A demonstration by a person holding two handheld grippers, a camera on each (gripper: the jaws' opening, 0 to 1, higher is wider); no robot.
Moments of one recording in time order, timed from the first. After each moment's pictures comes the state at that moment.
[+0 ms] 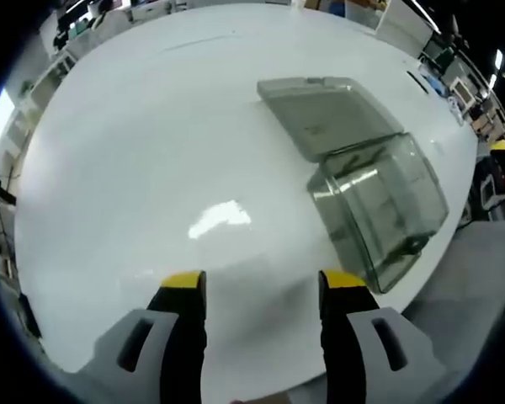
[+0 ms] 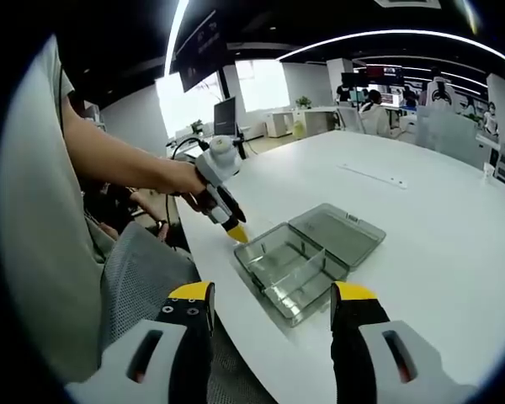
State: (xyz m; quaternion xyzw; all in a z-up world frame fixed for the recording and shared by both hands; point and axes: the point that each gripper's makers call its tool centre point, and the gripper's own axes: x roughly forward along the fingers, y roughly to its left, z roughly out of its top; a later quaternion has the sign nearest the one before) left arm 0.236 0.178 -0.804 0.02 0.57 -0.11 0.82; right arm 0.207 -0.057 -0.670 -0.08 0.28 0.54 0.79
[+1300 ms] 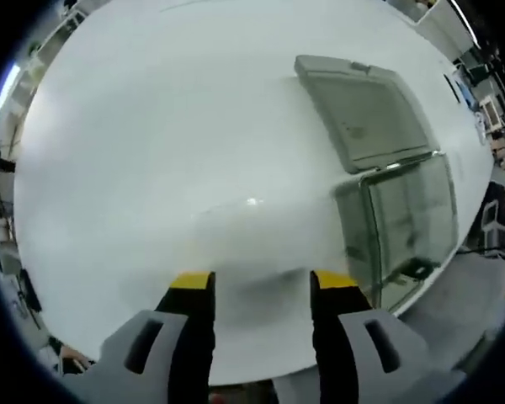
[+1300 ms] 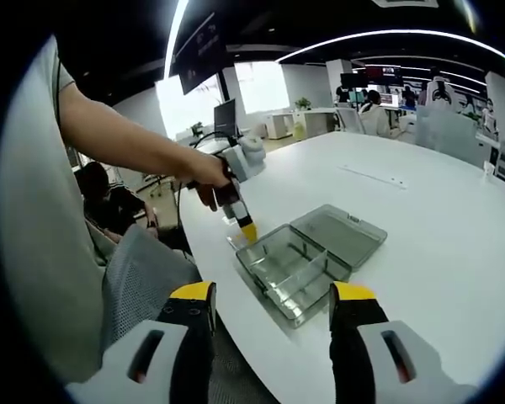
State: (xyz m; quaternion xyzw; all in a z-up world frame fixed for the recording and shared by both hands) left arm 0.243 0.186 -0.810 -0.02 0.67 -0.05 0.74; right arm 0.205 -0.057 -0.670 -0.08 0.28 0.54 0.79
